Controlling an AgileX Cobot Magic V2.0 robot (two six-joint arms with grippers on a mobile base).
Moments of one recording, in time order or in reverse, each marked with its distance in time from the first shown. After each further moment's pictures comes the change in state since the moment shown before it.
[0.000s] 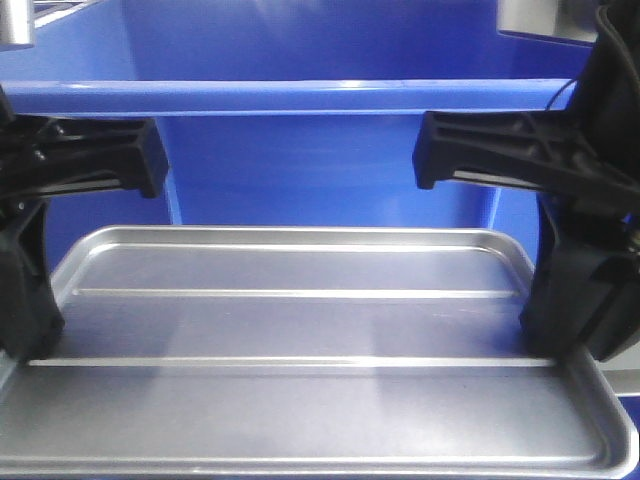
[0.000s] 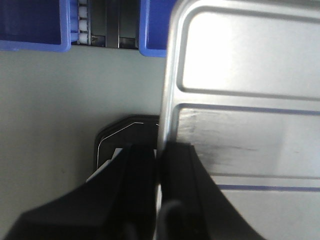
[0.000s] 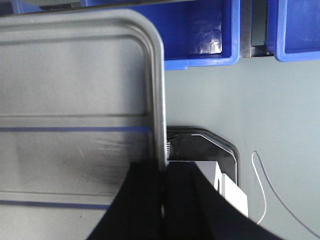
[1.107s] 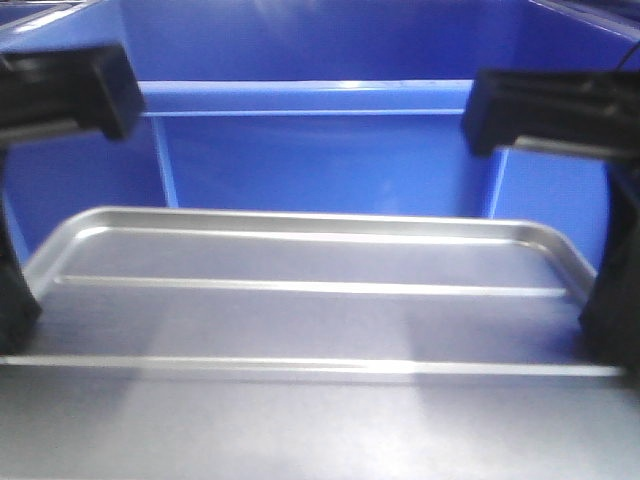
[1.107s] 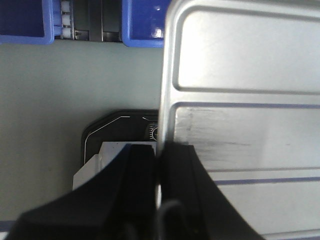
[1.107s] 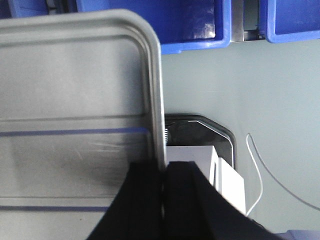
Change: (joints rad) left arm -0.140 -0.110 -0.010 0.008 0.071 -0.107; right arm 0.078 -0.106 -0.008 0.008 0.136 0.073
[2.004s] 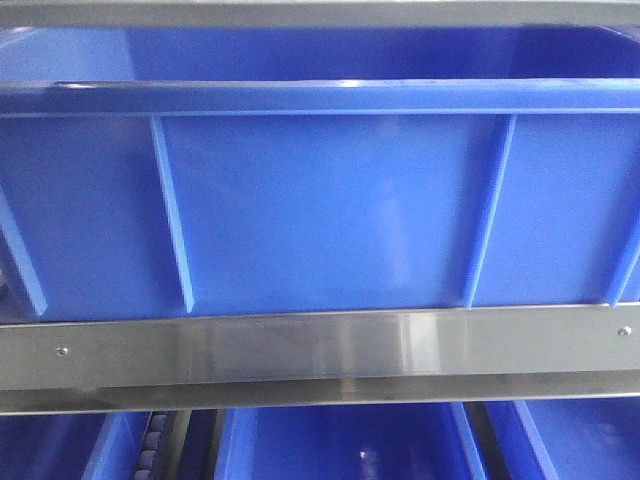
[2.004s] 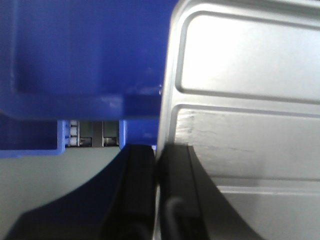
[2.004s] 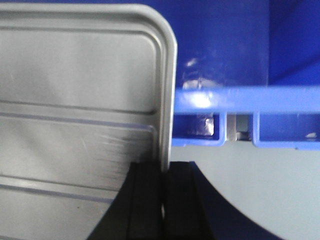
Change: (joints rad) left arm 0.028 0.029 -0.415 0.277 0.173 0.095; right arm 0.027 0.021 -0.450 -0.229 0.240 -0.104
